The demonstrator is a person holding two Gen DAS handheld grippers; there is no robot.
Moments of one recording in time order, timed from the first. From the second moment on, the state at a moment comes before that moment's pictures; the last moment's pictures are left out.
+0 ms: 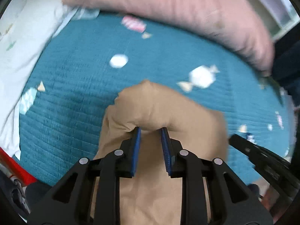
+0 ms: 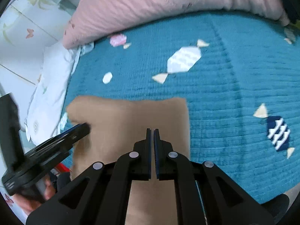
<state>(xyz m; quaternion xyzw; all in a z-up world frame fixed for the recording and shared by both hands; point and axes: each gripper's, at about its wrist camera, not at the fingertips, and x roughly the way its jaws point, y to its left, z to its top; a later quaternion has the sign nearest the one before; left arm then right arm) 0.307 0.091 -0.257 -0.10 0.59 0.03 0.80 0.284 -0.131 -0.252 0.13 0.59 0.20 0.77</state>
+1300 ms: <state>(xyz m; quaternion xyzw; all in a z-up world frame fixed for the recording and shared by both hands) 0.185 0.125 -0.256 -0.13 0.59 -0.04 0.80 0.179 -0.136 -0.273 0.13 0.64 0.23 0.72</state>
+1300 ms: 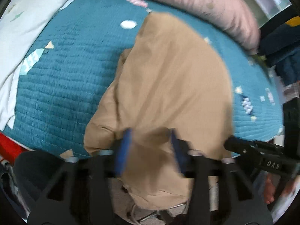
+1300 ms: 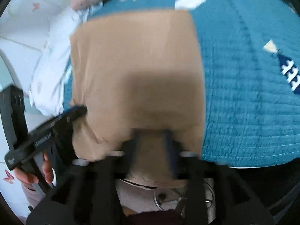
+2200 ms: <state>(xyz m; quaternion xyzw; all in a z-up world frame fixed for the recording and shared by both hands) 0.248 0.184 -0.327 -0.30 0.59 -0.08 0.74 0.251 -0.155 -0.346 0.24 0.67 0.21 0.67</state>
